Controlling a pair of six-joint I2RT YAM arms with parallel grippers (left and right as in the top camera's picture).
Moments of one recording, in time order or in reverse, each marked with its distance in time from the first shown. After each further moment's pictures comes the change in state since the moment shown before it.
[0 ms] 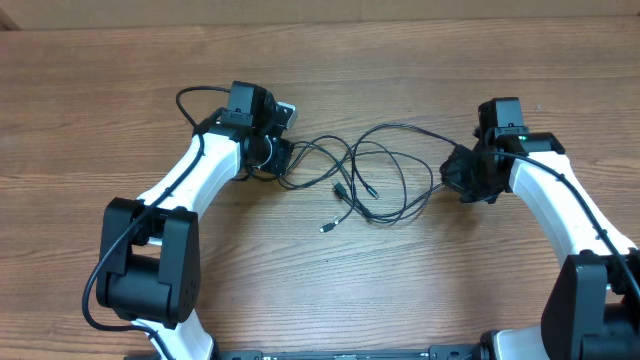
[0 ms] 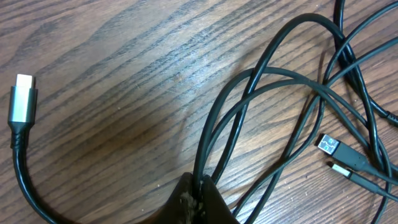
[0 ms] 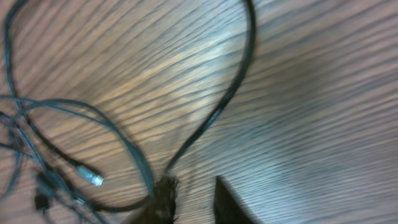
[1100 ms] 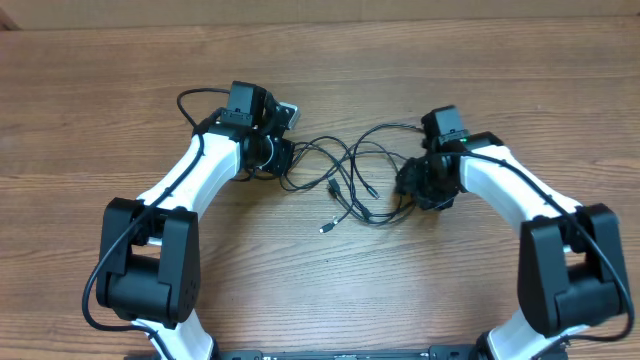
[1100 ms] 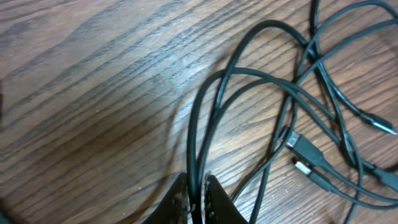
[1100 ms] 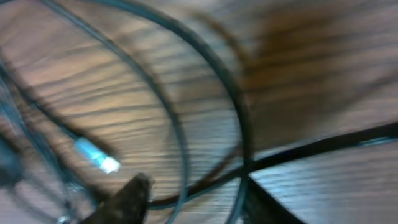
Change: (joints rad) left arm 0.000 0.000 0.000 -0.003 0.058 -0.009; right arm 0.200 0.174 0.000 0.072 -0.056 0.027
